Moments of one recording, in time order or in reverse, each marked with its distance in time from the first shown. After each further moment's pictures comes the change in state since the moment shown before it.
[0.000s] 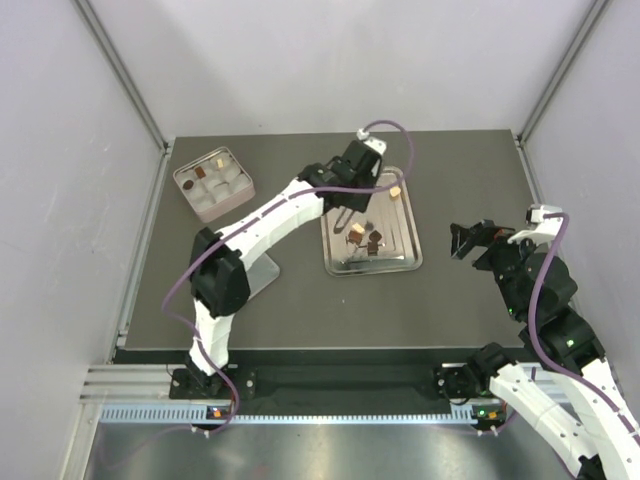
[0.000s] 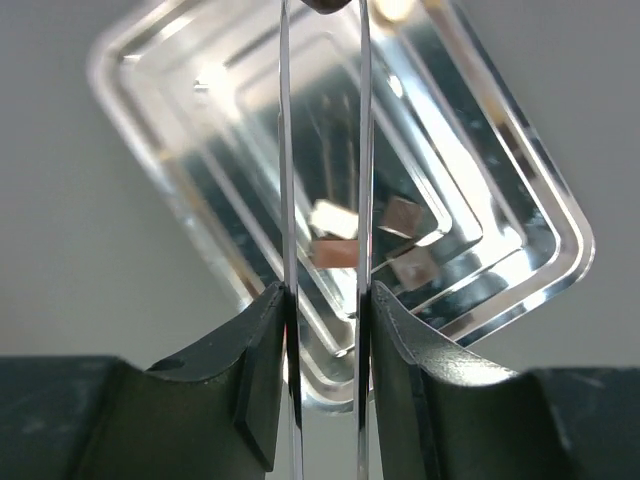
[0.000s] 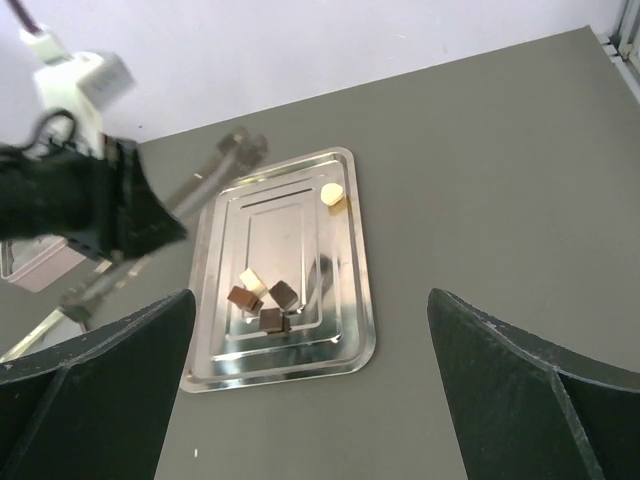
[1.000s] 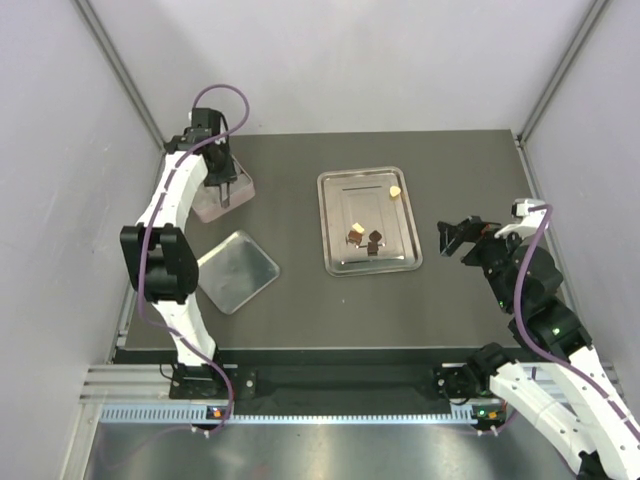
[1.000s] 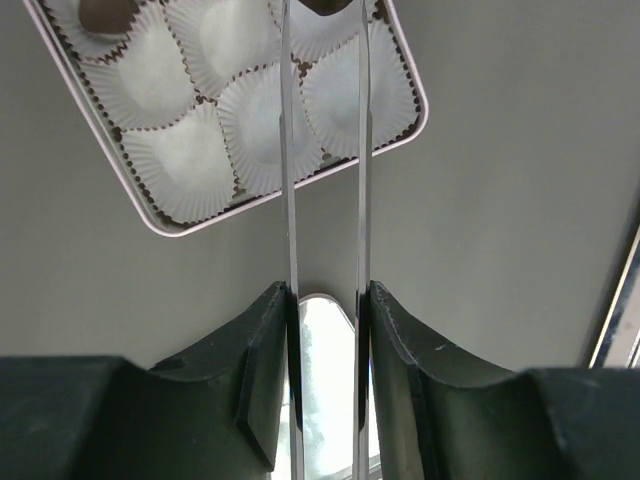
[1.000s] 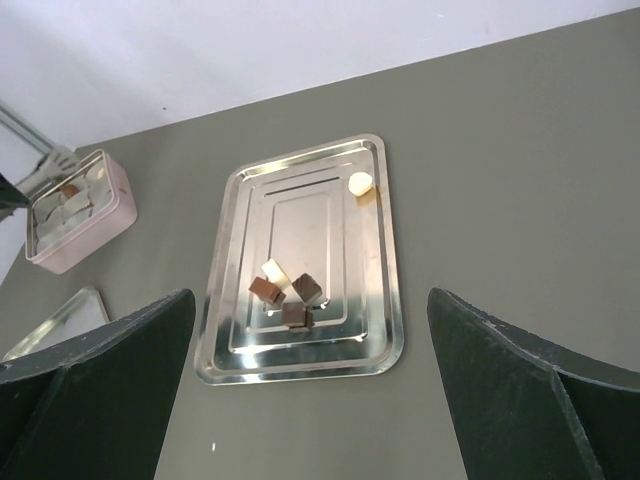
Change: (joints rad) left arm 0.744 -0.133 -0.104 -0.142 0.100 -0.049; right arm 0.000 0.054 -0.043 0.083 -0.069 0.023
